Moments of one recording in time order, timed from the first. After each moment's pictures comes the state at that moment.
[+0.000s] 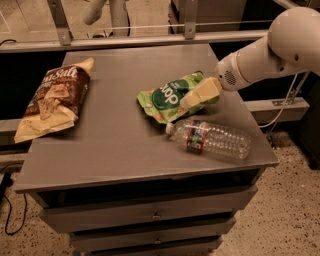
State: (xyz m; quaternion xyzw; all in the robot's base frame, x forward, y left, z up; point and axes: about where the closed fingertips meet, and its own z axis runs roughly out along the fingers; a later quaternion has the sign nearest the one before) arm 0.634 -0.134 0.881 -0.38 0.83 0.16 0.37
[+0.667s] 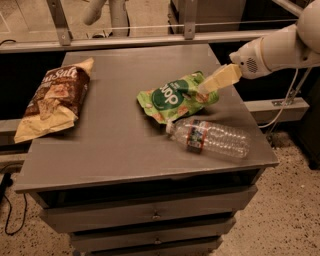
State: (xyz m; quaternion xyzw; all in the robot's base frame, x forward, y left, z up) arm 0.658 -0.180 0.911 -0.38 0.81 0.17 0.41
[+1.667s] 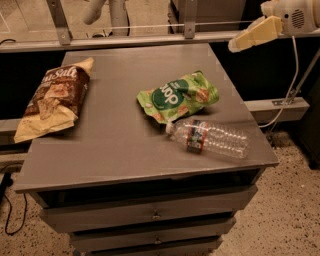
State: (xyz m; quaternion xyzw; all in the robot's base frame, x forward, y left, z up) arm 0.669 -0.230 1.027 -0.40 0.76 0.15 0.50
